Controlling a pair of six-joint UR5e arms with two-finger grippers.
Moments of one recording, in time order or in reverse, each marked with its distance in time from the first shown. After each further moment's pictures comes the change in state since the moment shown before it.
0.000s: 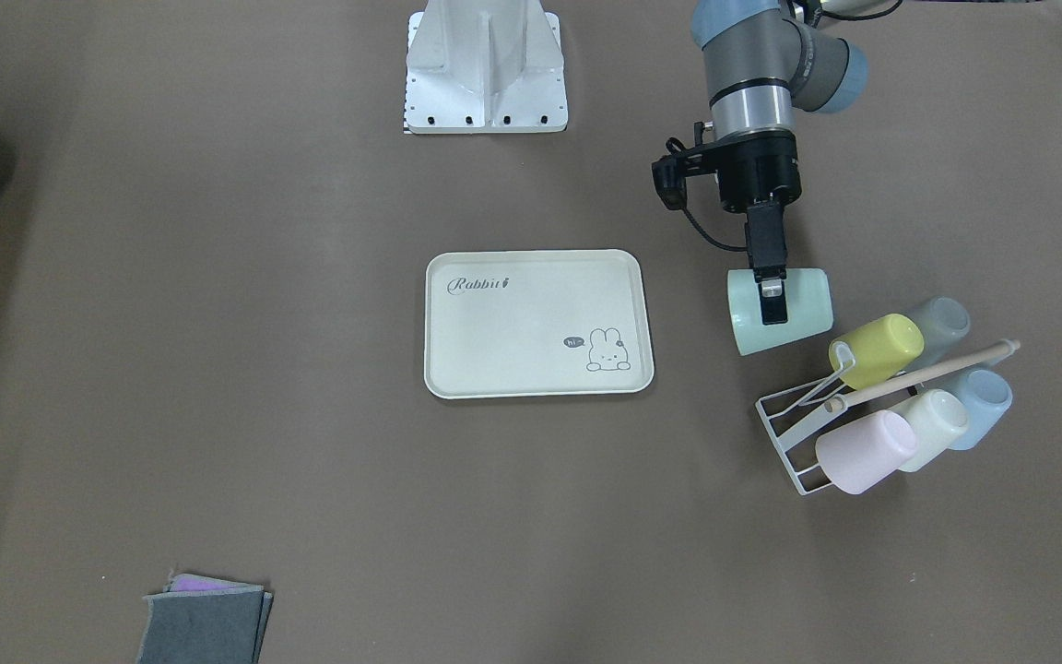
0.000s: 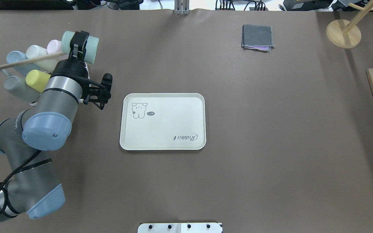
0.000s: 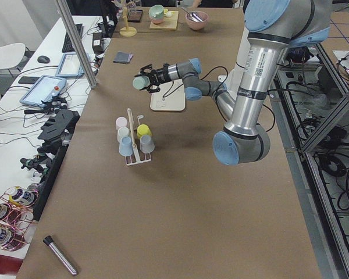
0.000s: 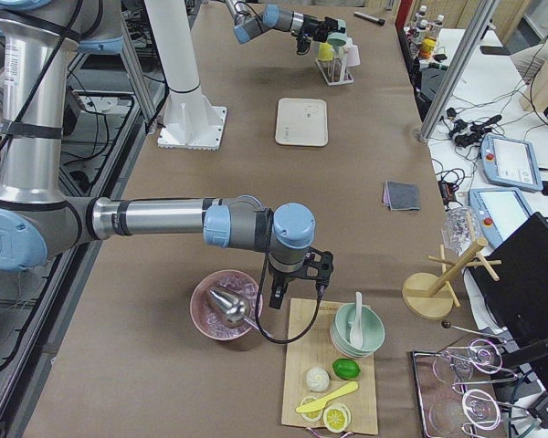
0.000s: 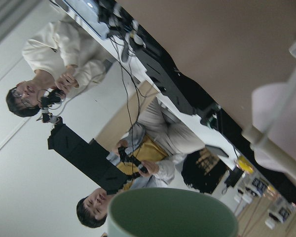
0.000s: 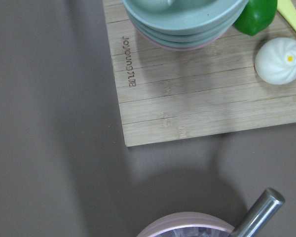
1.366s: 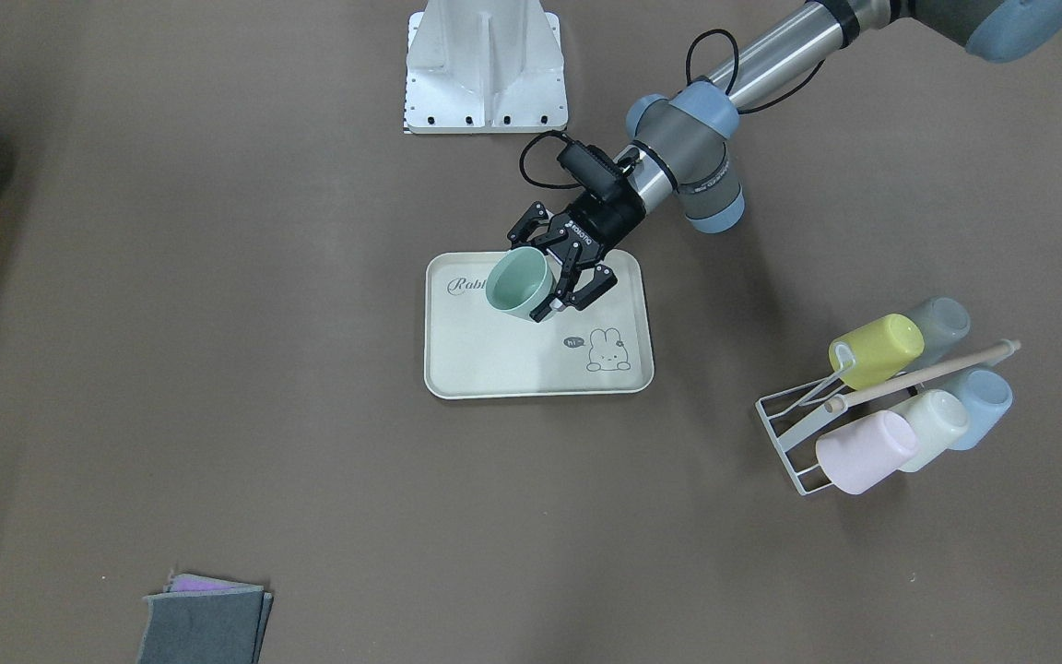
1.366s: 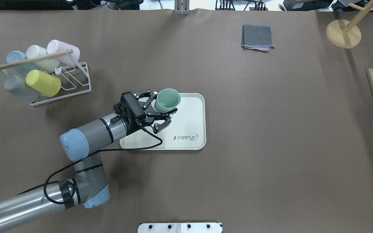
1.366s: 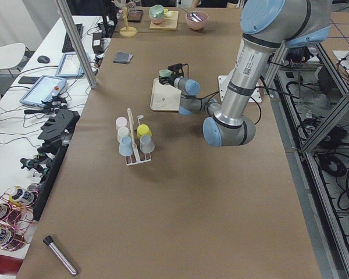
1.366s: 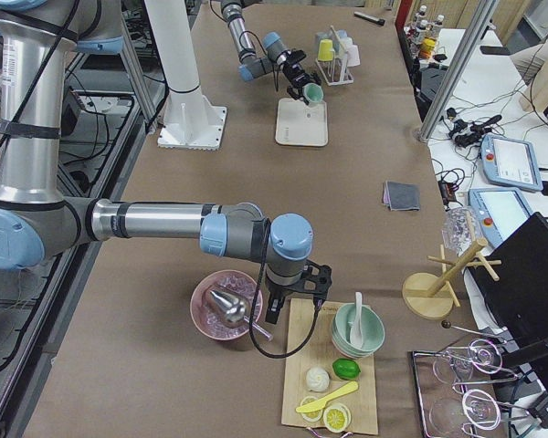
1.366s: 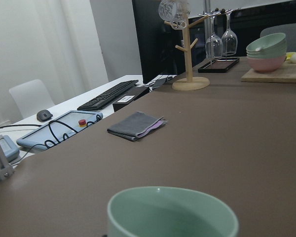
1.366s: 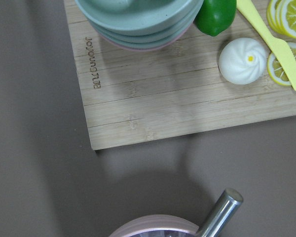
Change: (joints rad) left arm 0.103 -0.221 0.591 -1.037 -0.550 -1.033; right arm 0.016 -0.005 -0.027 0.010 -0.065 -0.010
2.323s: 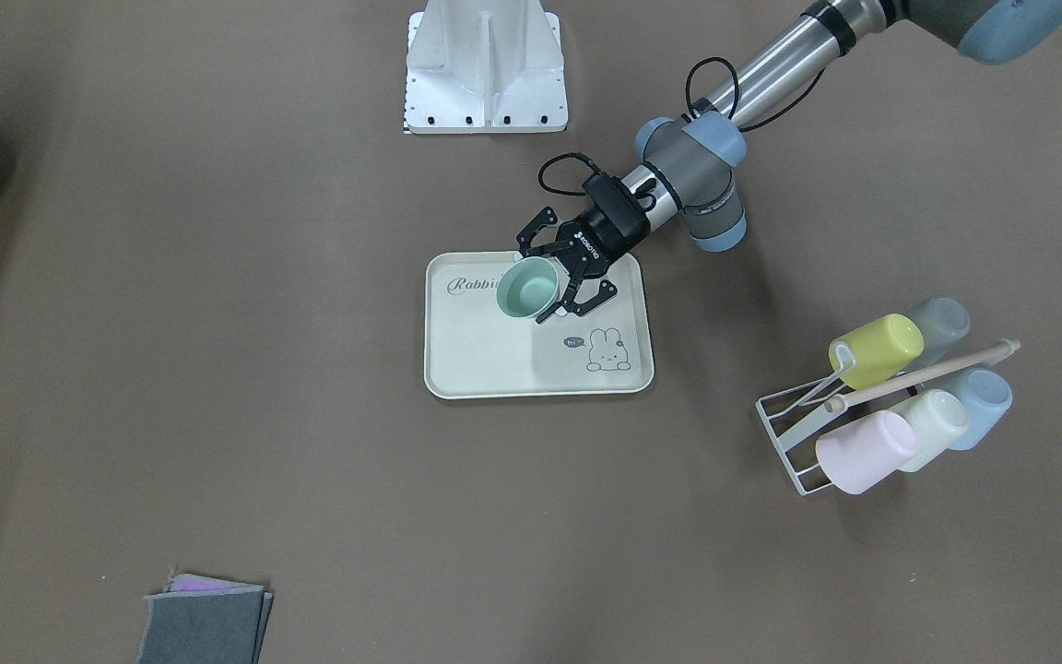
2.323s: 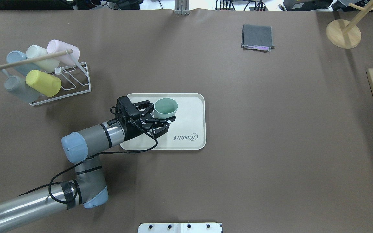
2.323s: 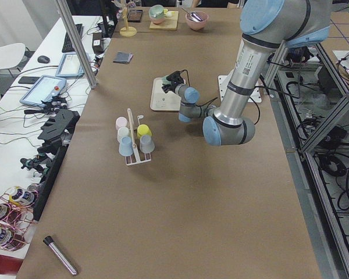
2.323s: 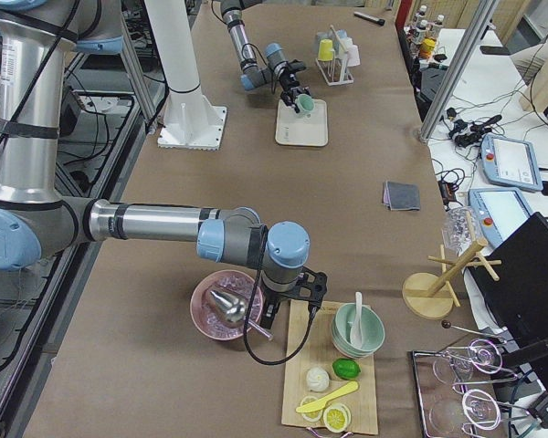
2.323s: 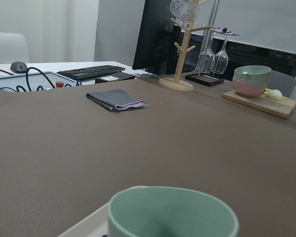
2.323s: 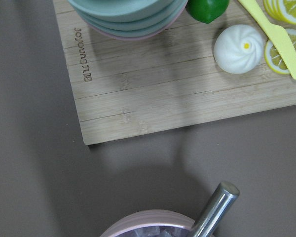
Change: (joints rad) left arm 0.012 -0.021 0.102 -0.073 -0.047 -0.233; right arm 0.000 -0.009 -0.020 0.001 0.014 0.005
